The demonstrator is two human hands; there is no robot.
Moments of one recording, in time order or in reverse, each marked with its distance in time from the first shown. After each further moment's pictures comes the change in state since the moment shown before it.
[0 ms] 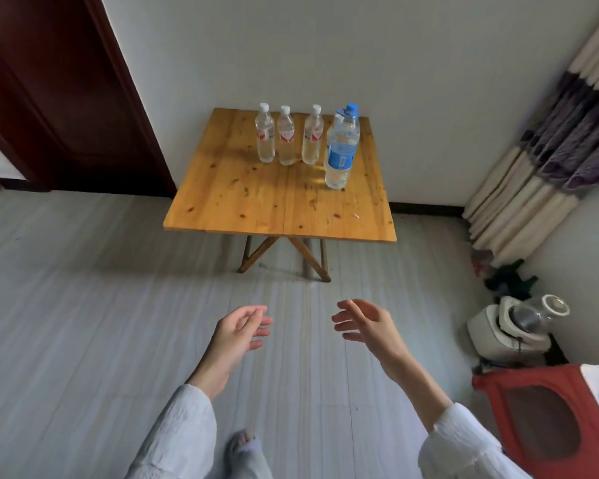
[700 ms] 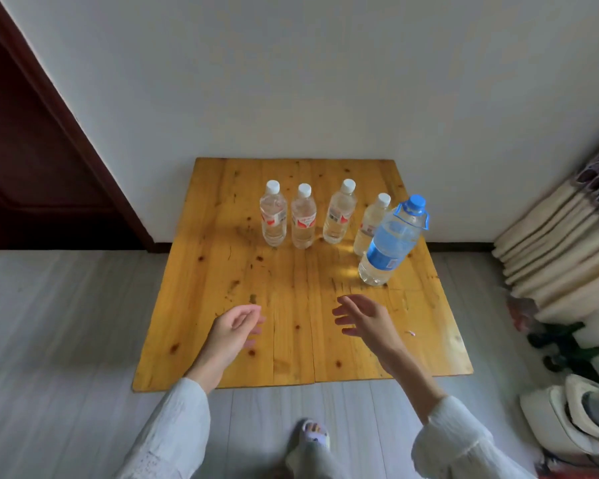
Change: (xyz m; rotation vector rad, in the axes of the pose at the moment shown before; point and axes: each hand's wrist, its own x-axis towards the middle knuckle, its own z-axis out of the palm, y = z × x) left_hand 0.426 0.151 -0.081 0.092 -0.069 -0.007; right_hand 0.402 -0.163 0.073 -0.020 0.070 0.005
